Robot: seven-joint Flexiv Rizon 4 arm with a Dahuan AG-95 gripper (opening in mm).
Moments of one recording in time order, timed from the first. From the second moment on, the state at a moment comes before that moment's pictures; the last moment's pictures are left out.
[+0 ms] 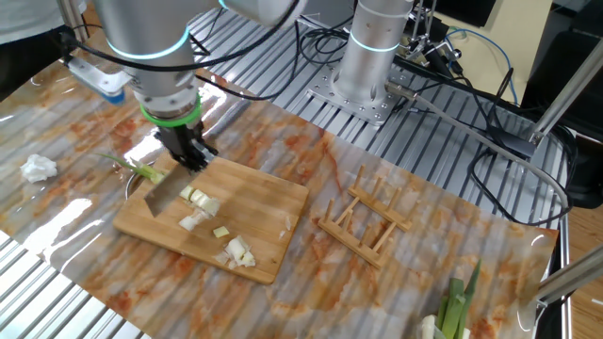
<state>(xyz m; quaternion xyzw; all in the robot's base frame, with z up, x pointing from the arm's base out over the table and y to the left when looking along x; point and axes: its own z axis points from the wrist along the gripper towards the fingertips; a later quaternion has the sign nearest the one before) 0.548 -0.125 0.094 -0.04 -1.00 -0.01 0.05</state>
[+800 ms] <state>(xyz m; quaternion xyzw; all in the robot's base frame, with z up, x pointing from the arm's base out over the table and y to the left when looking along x) 0.535 -0.132 0.081 -0.01 -1.00 0.01 0.03</state>
